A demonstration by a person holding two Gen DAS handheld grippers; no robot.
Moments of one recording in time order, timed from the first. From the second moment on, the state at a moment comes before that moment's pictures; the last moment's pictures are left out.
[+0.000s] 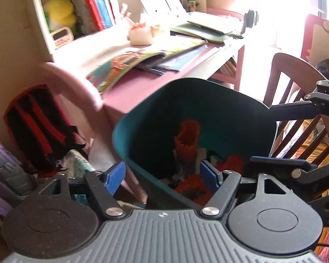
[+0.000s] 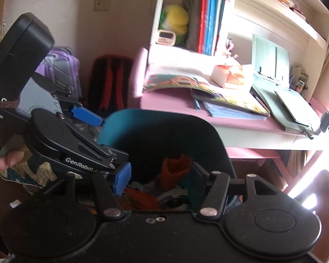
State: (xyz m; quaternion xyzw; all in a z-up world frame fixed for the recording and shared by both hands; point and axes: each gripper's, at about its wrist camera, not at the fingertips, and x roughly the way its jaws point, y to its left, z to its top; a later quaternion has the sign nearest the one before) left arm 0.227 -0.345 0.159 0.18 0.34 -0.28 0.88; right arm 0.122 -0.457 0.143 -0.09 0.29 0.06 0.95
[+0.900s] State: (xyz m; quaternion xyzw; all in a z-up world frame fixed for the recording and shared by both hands) left arm 0.174 -0.072 0.124 0.09 0.36 -0.13 0.92; right arm 0.124 -0.260 0.116 -0.08 0.25 0.27 0.93
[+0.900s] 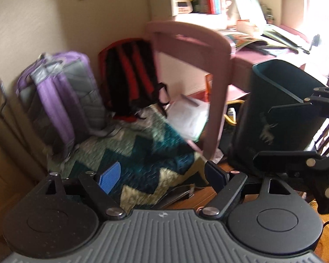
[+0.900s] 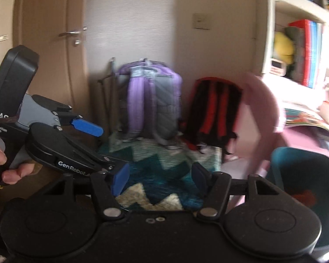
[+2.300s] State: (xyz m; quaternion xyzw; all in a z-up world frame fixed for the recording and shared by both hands) left arm 0.257 0.310 -0.406 -0.01 0.62 0.04 0.78; right arm 0.262 0.113 -0.387 -0.29 0.51 0.46 0.66
